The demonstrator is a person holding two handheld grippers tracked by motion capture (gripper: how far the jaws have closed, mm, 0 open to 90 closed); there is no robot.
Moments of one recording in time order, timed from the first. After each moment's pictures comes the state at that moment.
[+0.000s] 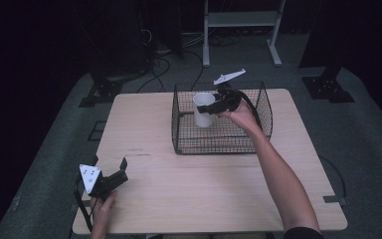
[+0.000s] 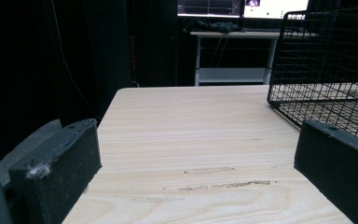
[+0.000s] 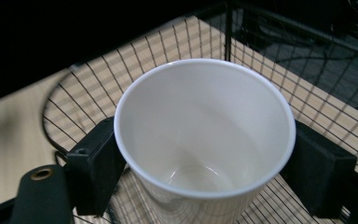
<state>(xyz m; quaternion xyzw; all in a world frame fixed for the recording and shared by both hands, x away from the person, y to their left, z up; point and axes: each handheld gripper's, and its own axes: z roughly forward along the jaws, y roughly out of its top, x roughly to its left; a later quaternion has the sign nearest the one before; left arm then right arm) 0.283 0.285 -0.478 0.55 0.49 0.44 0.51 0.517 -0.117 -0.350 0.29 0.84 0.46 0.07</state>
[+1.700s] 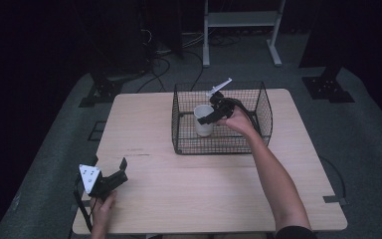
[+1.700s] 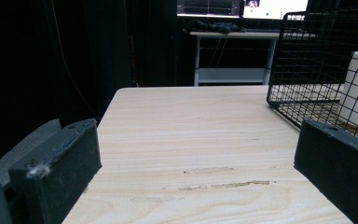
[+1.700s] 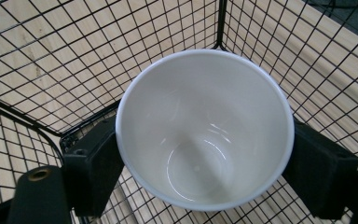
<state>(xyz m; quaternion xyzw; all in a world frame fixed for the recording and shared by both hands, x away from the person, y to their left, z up) 0.282 0.285 -0.478 0.55 0.50 0.44 0.51 0.534 -0.104 -0.395 0.29 0.88 0.36 0.06</state>
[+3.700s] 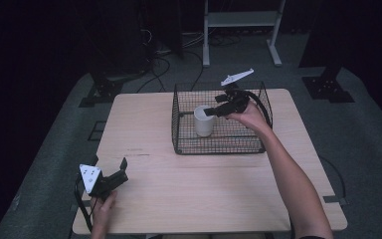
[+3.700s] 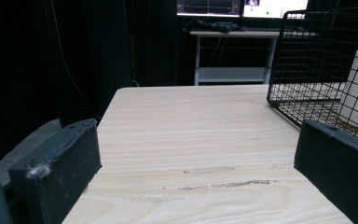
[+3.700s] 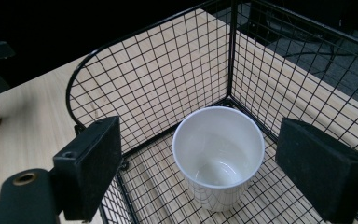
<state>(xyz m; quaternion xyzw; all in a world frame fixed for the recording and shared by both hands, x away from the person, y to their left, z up) 0.283 0.285 -0.478 0.55 0.49 0.44 0.51 0.503 -0.138 -0.339 0.28 0.84 0.45 0.06</state>
